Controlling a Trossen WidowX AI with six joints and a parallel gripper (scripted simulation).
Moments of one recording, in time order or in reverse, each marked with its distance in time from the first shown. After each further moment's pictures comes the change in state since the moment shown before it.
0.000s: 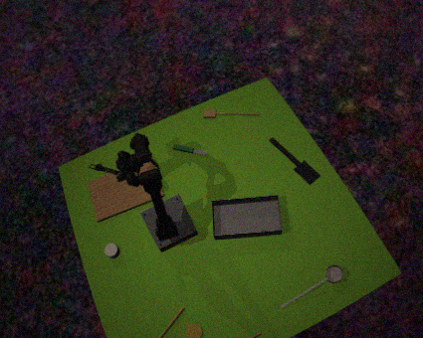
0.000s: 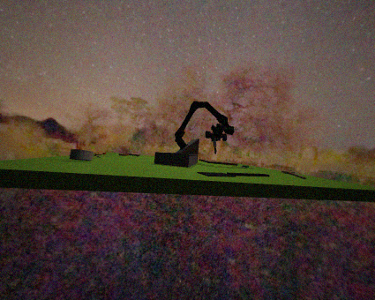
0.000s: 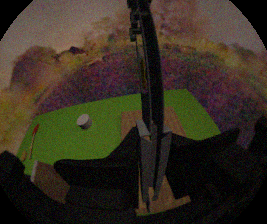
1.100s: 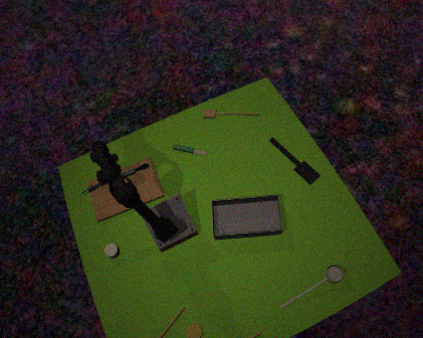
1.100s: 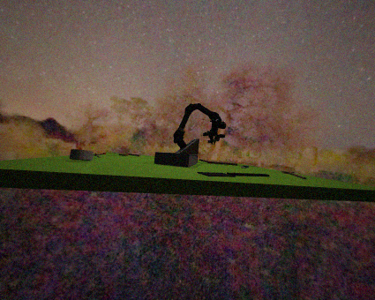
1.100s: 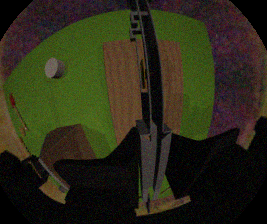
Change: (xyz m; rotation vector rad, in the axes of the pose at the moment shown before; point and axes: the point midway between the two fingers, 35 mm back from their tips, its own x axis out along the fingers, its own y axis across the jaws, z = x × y) arm 0.029 -0.003 0.002 0.002 0.996 -0.051
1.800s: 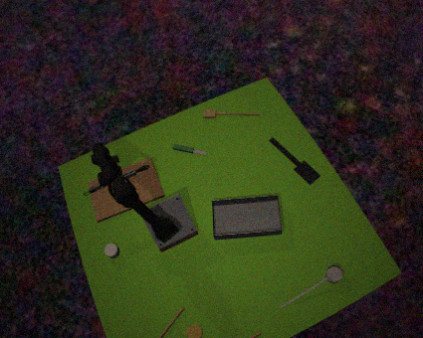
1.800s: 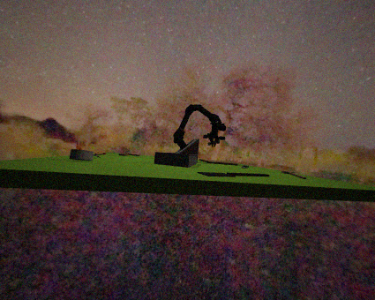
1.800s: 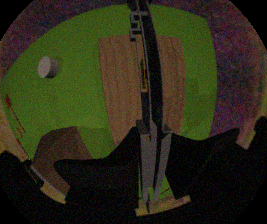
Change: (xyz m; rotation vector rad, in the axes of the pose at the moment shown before) arm 0.019 -0.004 0.001 0.001 0.012 -0.011
